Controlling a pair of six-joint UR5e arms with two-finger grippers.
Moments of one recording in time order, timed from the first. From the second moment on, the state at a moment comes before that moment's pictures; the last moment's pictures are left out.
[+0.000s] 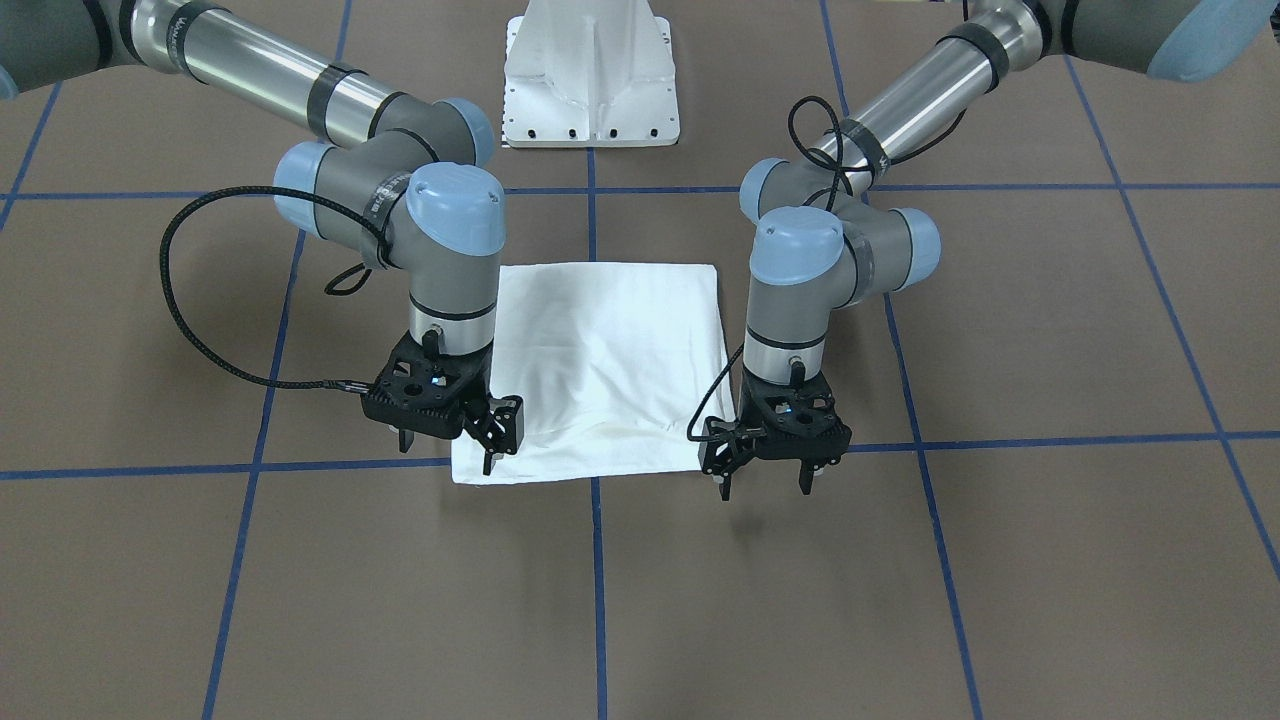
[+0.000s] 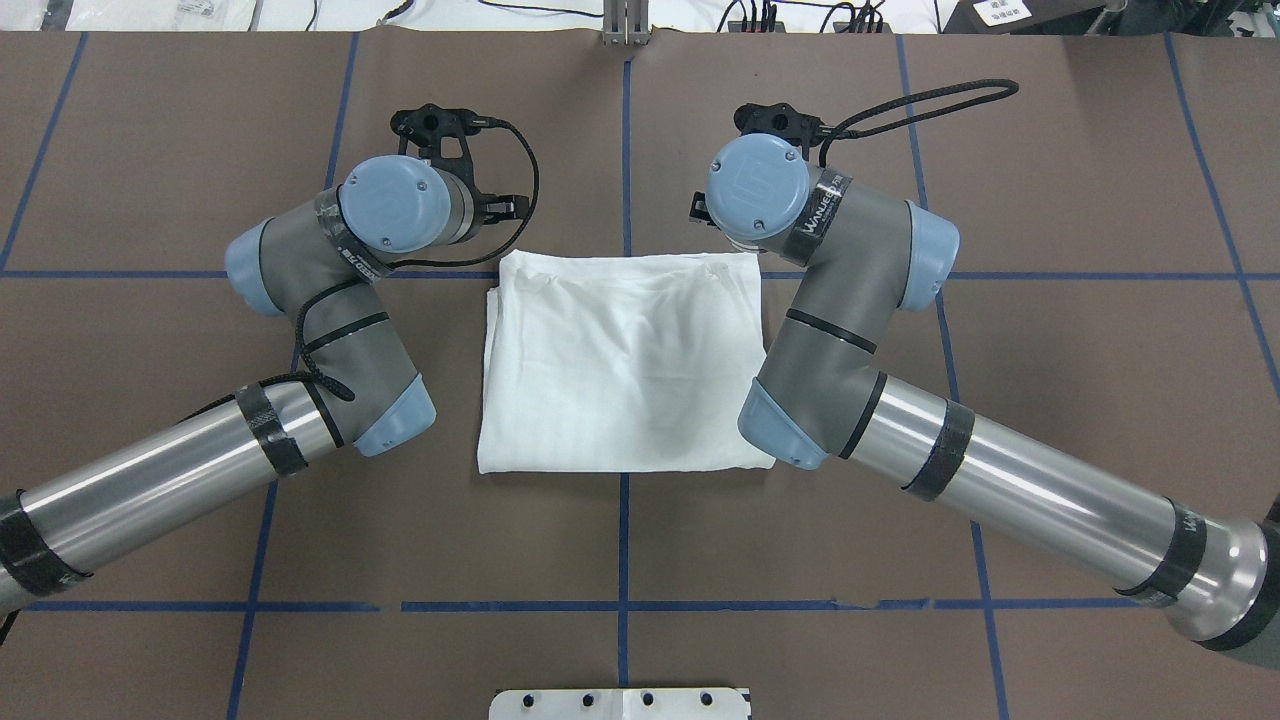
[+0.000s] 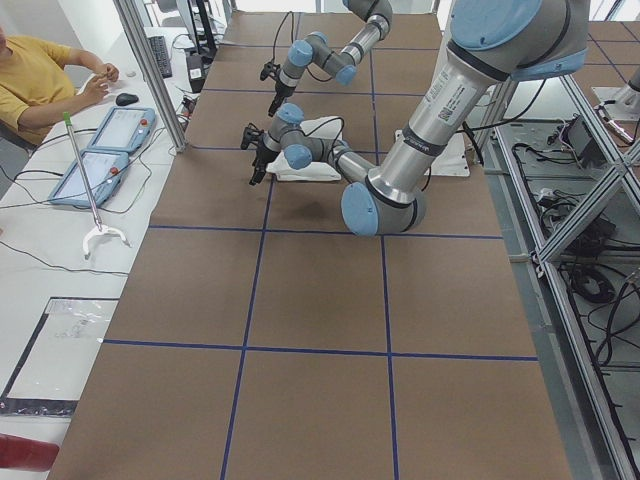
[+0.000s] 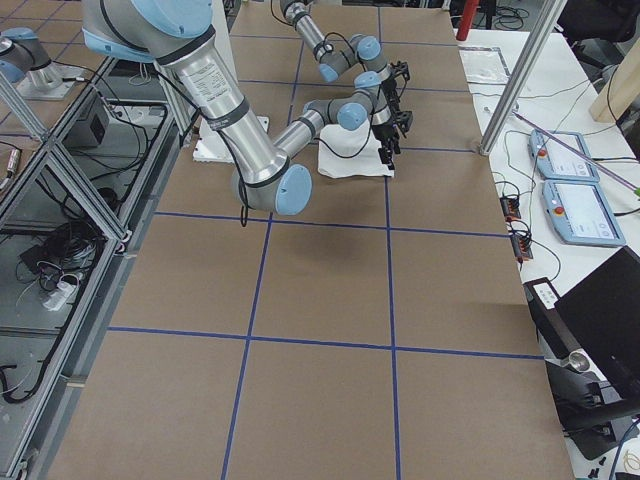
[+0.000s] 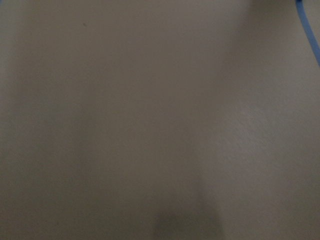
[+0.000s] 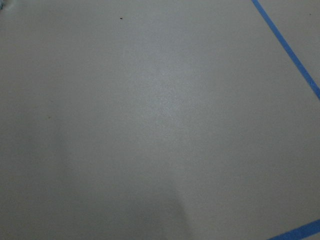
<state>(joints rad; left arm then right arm) -0.68 -2.28 -1.28 -2.09 -1.54 -1.14 0.64 -0.82 1.44 -1.48 1.55 1.38</state>
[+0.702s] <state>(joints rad) -0.88 -1.90 -1.90 -1.84 -1.88 -0.65 0.92 -1.11 1.78 -1.55 2.01 0.96</state>
